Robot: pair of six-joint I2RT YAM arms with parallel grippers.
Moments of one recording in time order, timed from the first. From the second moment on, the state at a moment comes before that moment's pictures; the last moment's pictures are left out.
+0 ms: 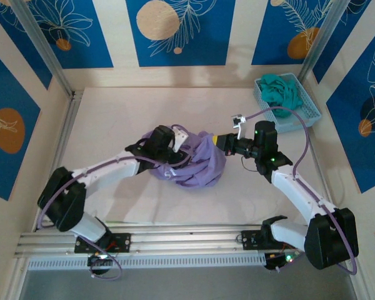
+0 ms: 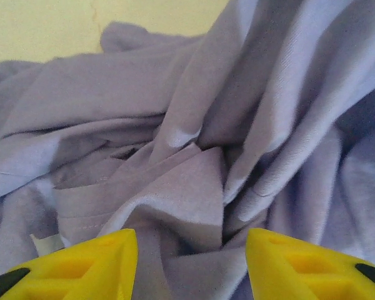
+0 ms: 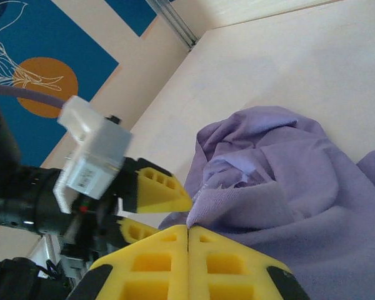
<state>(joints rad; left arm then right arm) -0.74 1.55 1.03 -0.28 0.14 -0.09 0.26 1.12 0.70 0.04 -0.71 0.44</state>
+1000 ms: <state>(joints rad) -0.46 1.40 1.03 -0.07 0.47 -0.27 0.18 1.00 0.82 -0.08 -0.68 0.34</state>
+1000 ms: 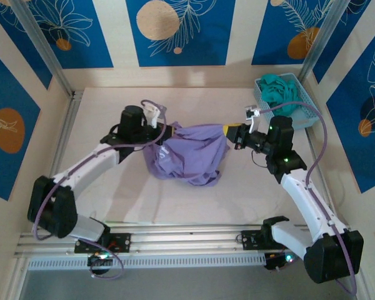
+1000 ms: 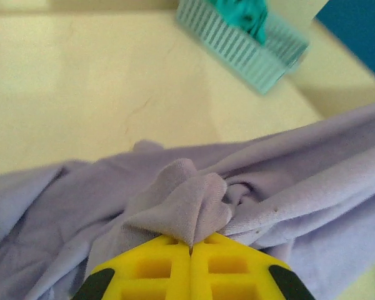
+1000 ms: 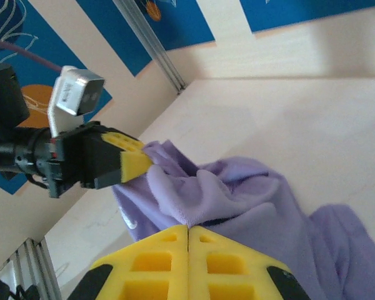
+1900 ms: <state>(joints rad) -0.42 1.15 0.85 0.23 0.66 -0.44 0.59 1.00 0.69 -0.08 -0.48 0.03</state>
